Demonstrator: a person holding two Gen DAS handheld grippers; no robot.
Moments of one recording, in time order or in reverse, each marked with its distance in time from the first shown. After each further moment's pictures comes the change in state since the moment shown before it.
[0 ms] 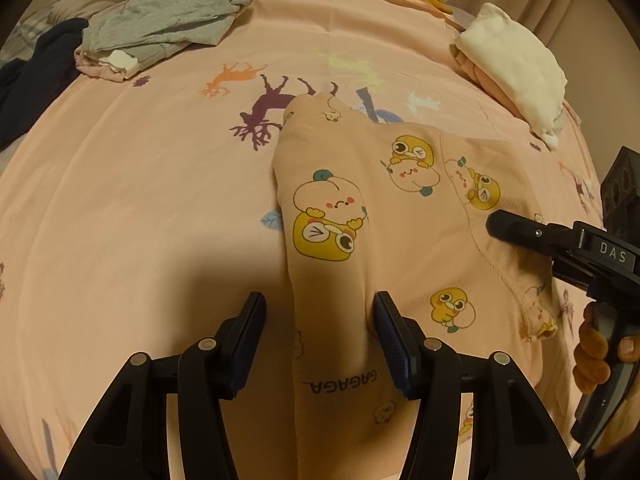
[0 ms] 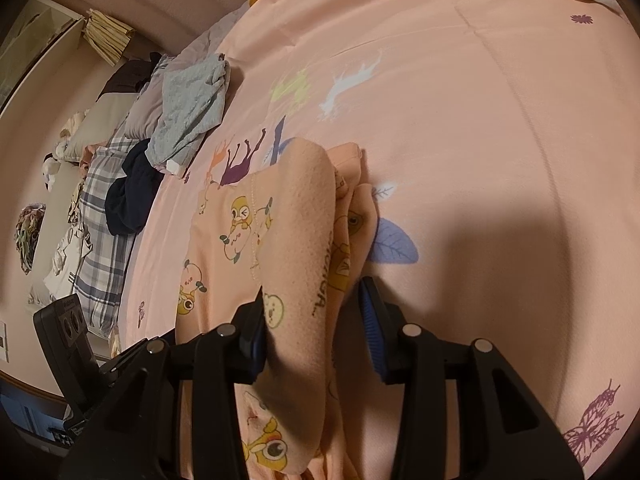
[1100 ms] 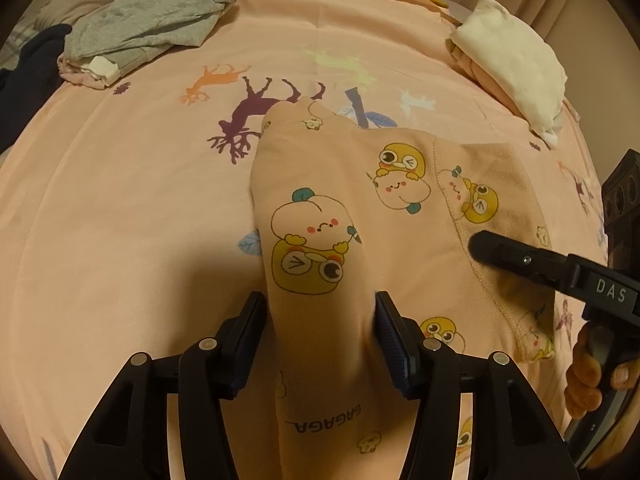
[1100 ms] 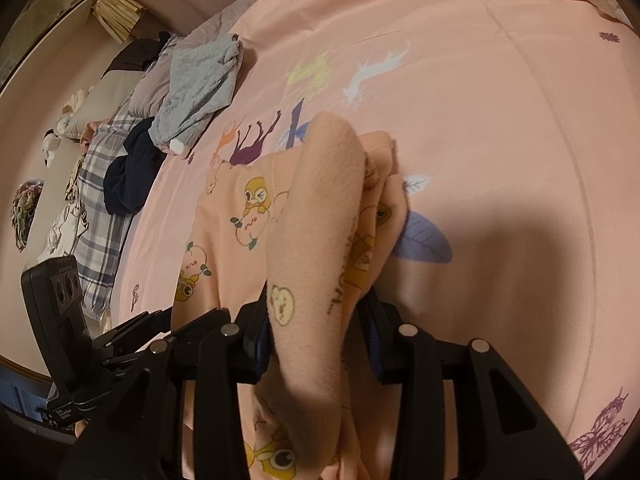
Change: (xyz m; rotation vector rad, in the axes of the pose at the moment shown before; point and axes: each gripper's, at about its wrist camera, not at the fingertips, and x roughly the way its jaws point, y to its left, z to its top) left arm 0.011 -0.009 0.014 0.011 0.017 -0.008; right arm 0.012 0.013 0.000 -0.056 0.028 -0.014
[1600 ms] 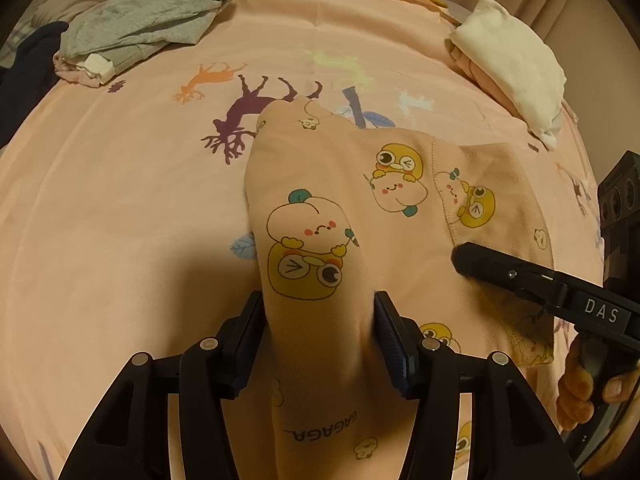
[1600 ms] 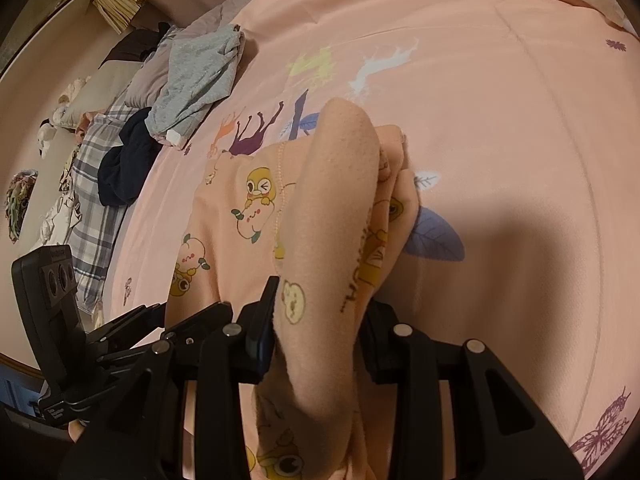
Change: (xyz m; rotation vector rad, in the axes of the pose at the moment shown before) left arm 0.005 -0.001 0.003 -0.004 0.003 -0.014; right arm 0.010 0.011 -0.002 -0.028 0.023 -0.019
